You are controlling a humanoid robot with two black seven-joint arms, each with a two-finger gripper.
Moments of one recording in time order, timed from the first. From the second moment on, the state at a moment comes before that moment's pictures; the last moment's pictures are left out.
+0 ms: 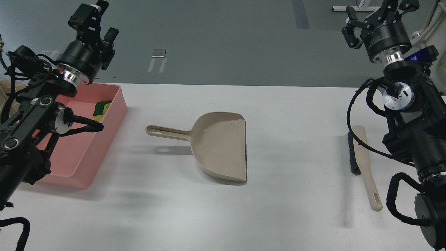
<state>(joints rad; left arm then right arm) -0.57 0.42 -1.21 -1.09 0.87 -0.07 -0.20 0.93 -0.08 1.46 0.64 -0.80 0.35 0.22</state>
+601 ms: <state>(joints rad) -0.88 0.08 -1.20 -0.66 0.68 -0.11 -0.17 1.06 -0.05 1.42 0.48 -0.80 0.35 0.23</state>
